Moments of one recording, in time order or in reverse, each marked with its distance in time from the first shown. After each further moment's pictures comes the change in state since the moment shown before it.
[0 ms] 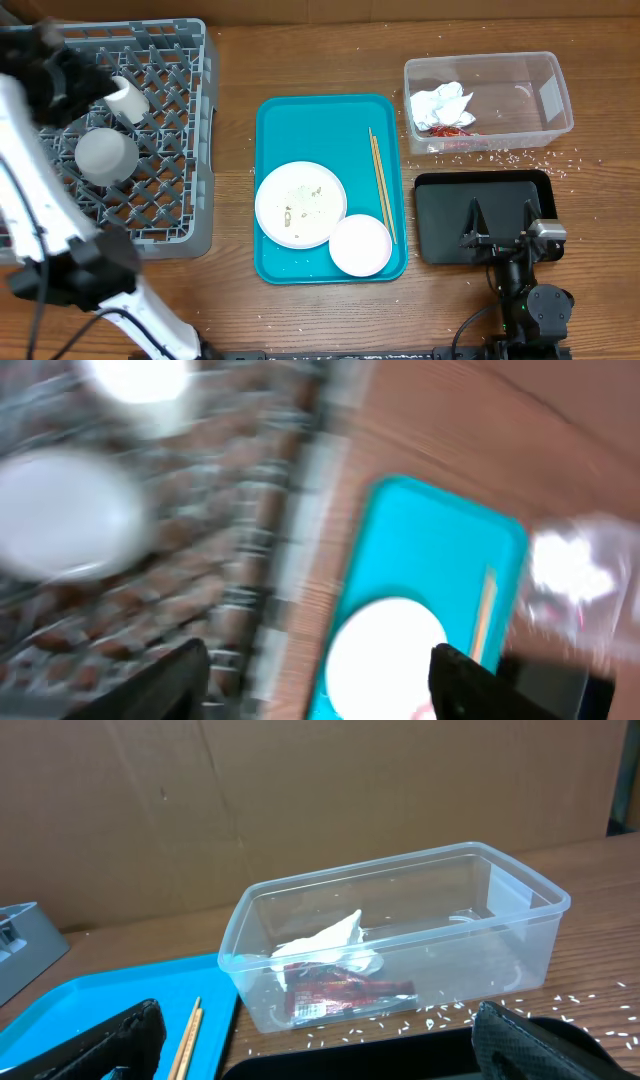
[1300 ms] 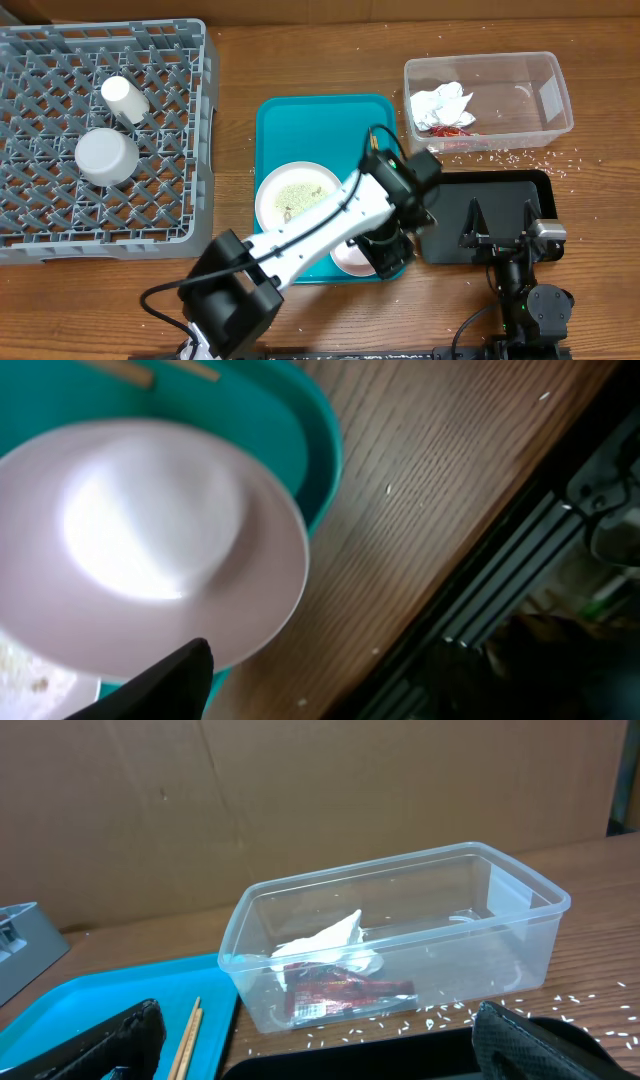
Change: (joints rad) left arm -1.271 -0.050 -0.843 0.326 -0.118 0.183; right arm 0.000 0.000 0.000 0.000 0.000 0.001
